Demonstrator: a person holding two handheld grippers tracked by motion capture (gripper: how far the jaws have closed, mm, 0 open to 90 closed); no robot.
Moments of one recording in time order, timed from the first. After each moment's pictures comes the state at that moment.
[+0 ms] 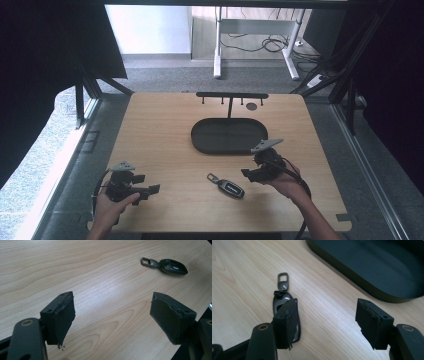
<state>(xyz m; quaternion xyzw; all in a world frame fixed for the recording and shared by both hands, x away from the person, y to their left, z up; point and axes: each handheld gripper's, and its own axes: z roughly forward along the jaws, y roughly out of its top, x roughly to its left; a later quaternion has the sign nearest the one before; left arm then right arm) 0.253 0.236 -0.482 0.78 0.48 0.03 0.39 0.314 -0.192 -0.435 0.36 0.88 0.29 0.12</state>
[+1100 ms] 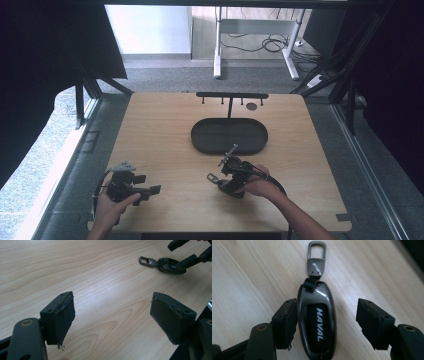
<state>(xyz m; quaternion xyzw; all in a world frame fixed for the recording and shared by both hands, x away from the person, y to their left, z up) 0.252 0.234 -0.483 0.78 0.48 0.02 0.40 0.324 -0.115 -0.487 0.28 0.95 0.15 0.05</state>
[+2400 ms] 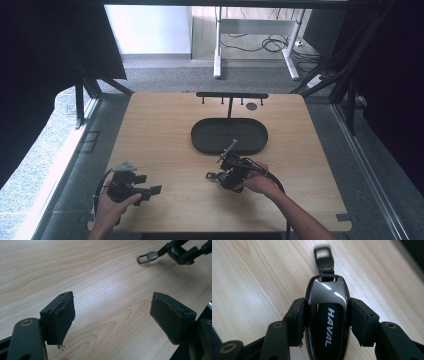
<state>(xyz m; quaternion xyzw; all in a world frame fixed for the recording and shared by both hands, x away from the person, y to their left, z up) 0.253 0.232 -0.483 0.79 0.48 0.03 0.39 0.333 -0.114 -0.474 0.28 0.95 0.17 0.02</state>
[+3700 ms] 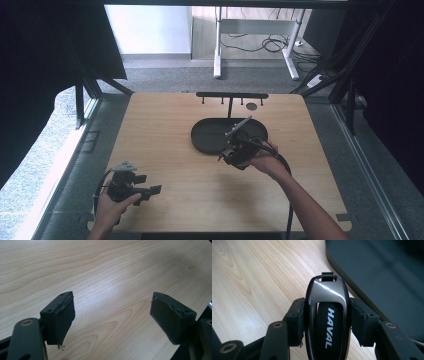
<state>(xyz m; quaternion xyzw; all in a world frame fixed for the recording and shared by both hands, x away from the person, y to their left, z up) 0.253 0.233 -0.484 0.79 0.48 0.03 0.39 0.364 -0.131 -0.412 0.32 0.92 0.23 0.06</state>
